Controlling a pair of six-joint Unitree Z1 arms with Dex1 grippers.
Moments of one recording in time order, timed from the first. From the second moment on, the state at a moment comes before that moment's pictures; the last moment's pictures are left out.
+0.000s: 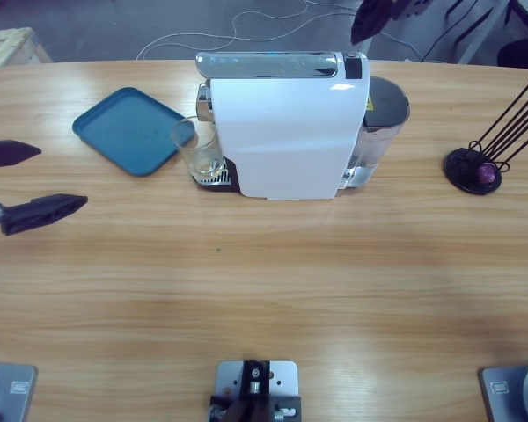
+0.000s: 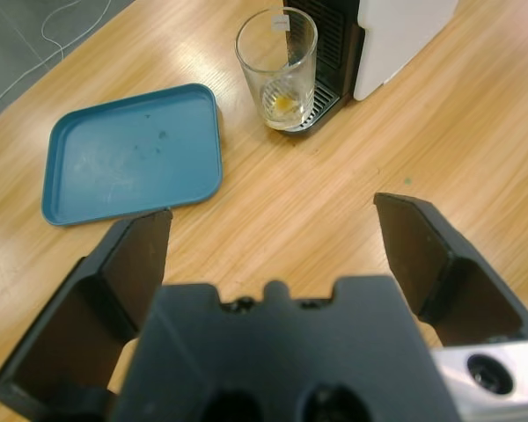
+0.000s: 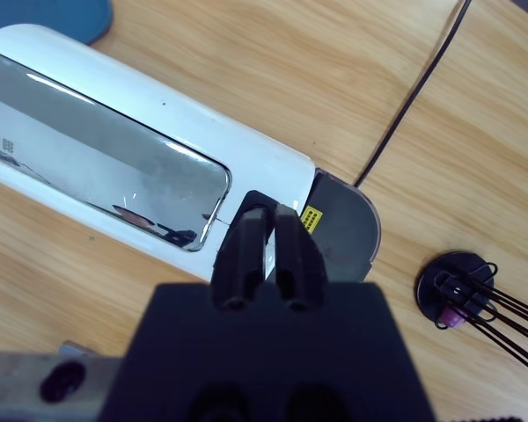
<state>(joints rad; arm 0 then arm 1) -0.72 1.05 -0.58 0.14 0.00 0.18 0.63 2.07 -2.25 1.29 -0.05 0.15</state>
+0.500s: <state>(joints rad) -0.72 1.05 -0.57 0.14 0.00 0.18 0.63 2.09 -2.27 1.29 -0.08 0.14</state>
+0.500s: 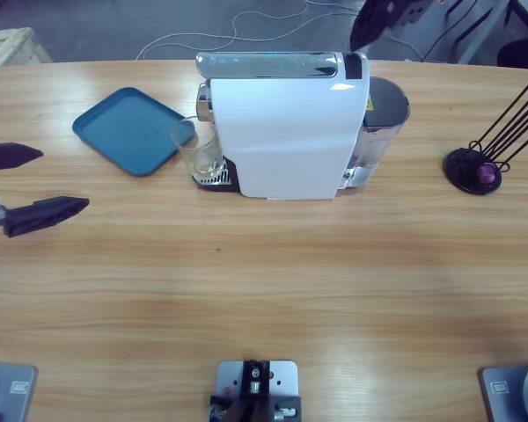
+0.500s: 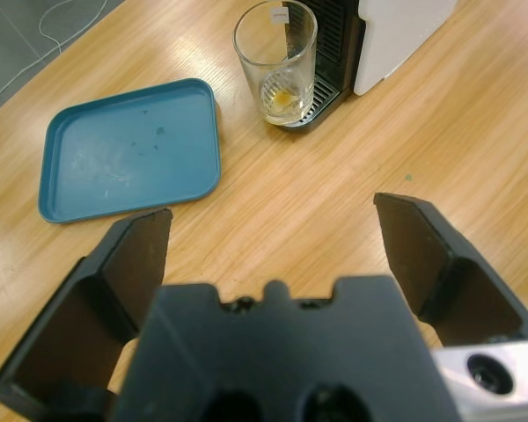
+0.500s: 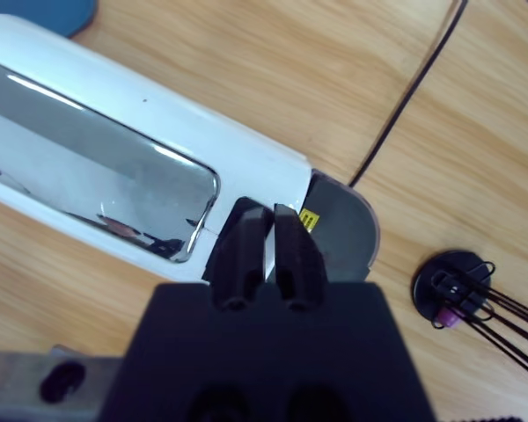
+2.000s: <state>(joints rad) -0.72 1.12 -0.57 0.08 -0.06 0.18 0.66 2.01 -2.36 1.44 -0.05 0.20</state>
